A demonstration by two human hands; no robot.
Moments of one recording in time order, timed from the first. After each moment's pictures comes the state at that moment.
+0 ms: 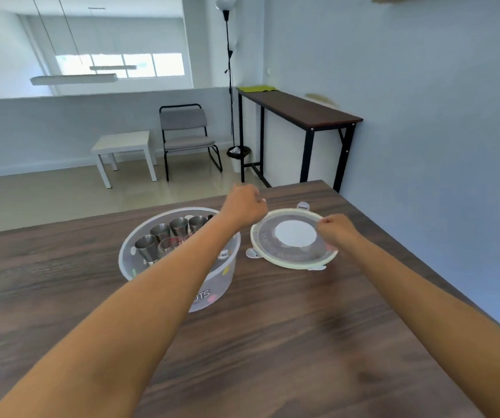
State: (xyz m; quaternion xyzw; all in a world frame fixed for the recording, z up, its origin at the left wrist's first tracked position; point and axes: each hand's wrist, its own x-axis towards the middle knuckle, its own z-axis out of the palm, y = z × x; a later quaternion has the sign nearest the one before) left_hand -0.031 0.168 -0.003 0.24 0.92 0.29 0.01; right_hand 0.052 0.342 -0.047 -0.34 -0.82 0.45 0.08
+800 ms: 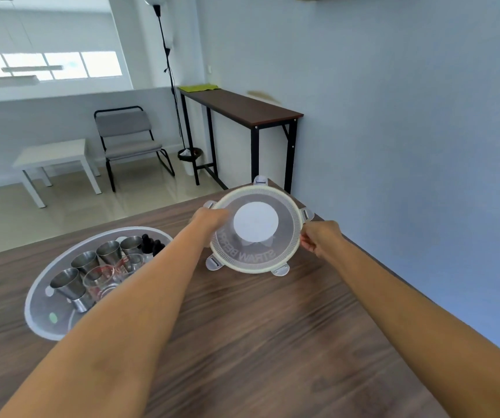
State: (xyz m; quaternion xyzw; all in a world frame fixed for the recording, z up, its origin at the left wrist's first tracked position) left_hand -0.051 0.228 -0.029 -0.02 0.83 0.50 0.24; right_hand 0.071 0.398 -0.056 -0.47 -0.57 0.66 0.17
